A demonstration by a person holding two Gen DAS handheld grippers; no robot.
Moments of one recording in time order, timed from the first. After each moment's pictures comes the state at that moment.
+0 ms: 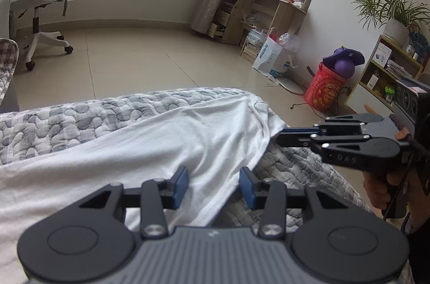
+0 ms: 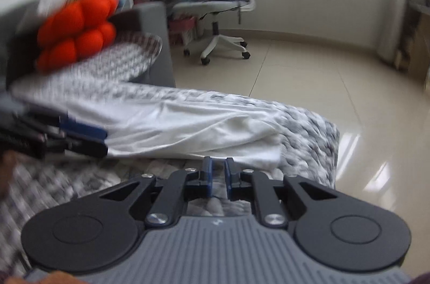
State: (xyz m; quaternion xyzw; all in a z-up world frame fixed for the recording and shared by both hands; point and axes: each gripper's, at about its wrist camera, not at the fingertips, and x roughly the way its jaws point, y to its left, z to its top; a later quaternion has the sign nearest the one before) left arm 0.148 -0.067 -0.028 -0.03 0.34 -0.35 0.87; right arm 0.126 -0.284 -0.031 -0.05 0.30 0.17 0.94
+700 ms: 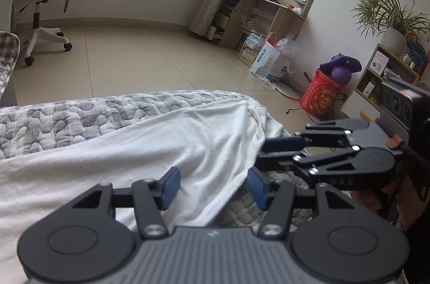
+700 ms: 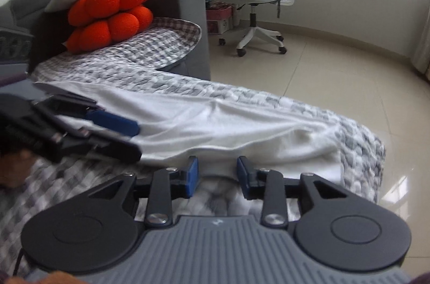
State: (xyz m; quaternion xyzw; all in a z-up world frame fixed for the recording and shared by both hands) left arm 0.147 -0.053 -0.024 -0.05 0.34 -0.36 0.87; right arm 0.134 -0.265 -0.033 -0.04 0.32 0.25 0.91
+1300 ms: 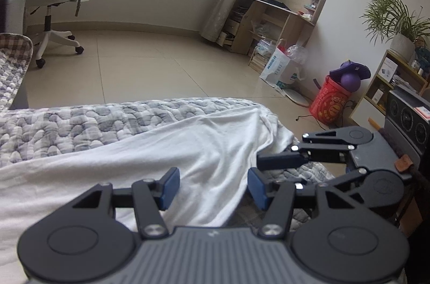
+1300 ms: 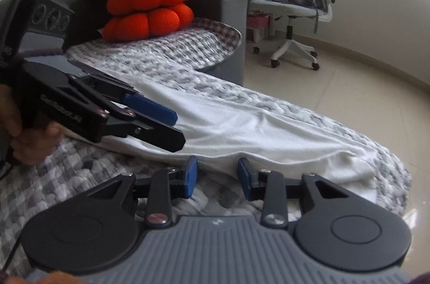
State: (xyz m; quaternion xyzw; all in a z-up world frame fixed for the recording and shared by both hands) left arm 0.147 -0.042 -0.021 -0.05 0.33 -0.33 0.88; right arm 0.130 -0.235 -0.034 -0.07 0.29 0.34 0.89
